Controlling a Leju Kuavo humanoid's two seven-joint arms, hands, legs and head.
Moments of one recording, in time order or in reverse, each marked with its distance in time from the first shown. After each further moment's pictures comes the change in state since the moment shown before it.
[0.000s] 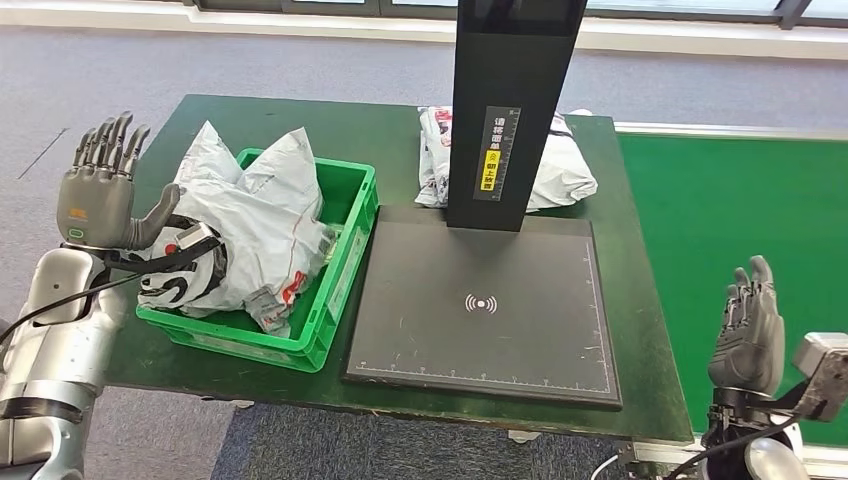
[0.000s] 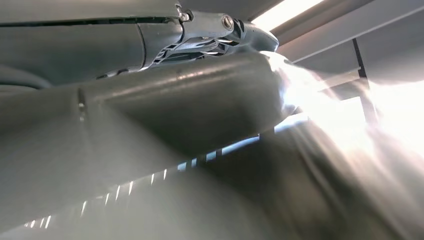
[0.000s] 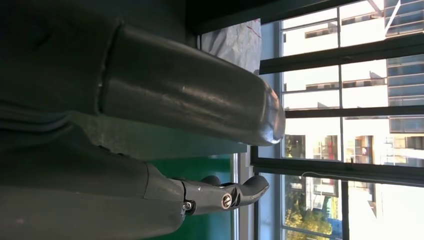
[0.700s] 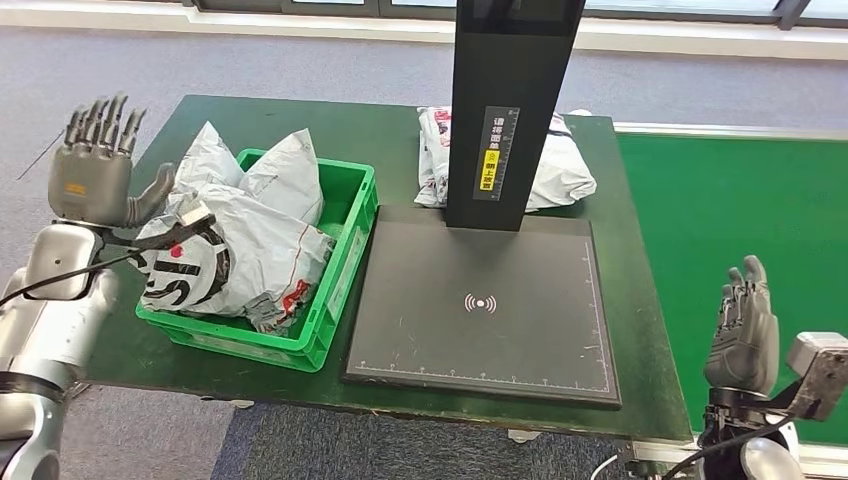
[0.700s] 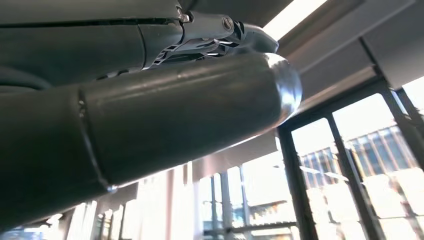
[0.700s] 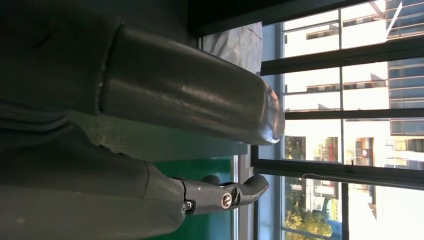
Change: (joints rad) left arm -0.117 0.088 -0.179 0.081 -0.188 0.000 0.276; right arm -0.008 0.012 -0.001 0.000 0.019 0.007 0.005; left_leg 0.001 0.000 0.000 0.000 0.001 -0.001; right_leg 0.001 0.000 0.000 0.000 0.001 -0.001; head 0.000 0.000
